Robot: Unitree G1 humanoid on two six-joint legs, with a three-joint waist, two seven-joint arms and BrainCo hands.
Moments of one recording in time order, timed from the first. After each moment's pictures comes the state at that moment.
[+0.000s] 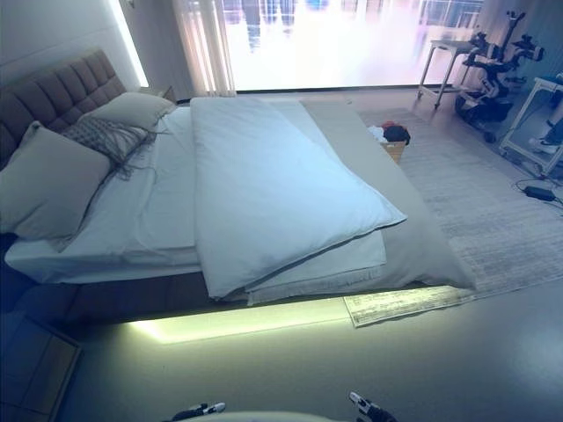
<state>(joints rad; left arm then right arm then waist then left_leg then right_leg) 0.03 0.22 -0.28 1.32 -0.36 -0.05 -0.14 0.06 -0.21 0.17 1.30 0.64 0.00 0.28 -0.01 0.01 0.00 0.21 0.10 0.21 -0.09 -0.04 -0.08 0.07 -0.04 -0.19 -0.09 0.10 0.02</state>
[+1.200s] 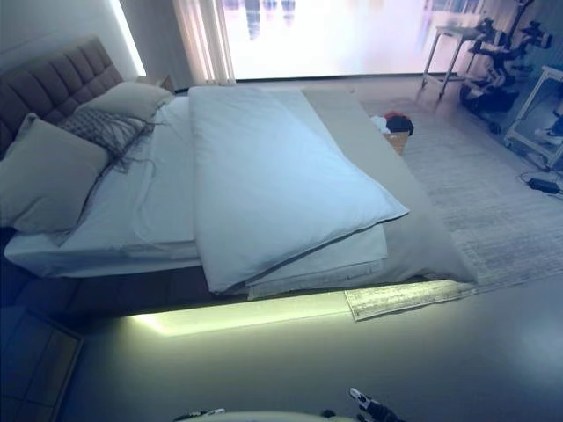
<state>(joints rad) 0.02 0.22 -0.28 1.32 -0.33 0.03 -0.14 0.03 -0.22 0.17 1.30 0.67 0.02 0.27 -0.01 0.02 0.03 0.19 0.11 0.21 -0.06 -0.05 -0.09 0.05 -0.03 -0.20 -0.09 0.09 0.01</state>
